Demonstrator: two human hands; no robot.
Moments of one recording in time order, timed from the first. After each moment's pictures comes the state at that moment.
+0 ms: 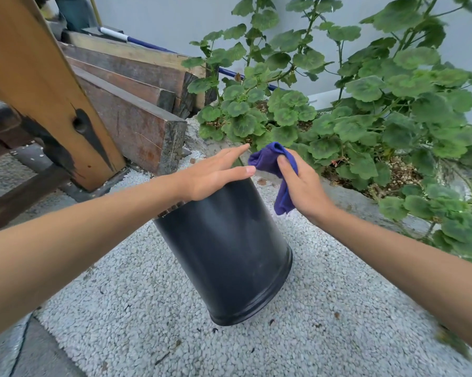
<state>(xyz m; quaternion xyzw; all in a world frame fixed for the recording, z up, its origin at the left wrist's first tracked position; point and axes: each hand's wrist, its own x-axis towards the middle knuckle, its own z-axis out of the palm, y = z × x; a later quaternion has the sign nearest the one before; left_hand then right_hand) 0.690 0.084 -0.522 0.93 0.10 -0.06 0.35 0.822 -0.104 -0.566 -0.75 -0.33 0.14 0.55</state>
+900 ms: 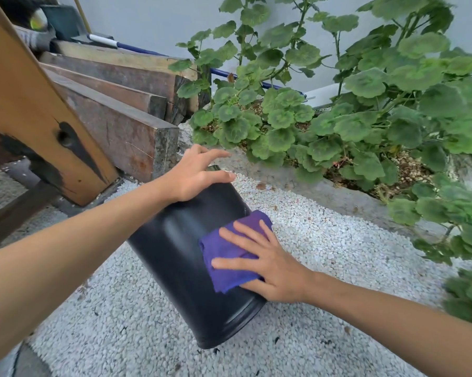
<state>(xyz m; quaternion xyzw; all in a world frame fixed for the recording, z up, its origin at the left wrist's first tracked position) 0.718 0.114 -0.531 0.94 0.18 0.01 0.30 0.774 -0.131 -0.670 -0.67 -0.70 0.07 0.25</state>
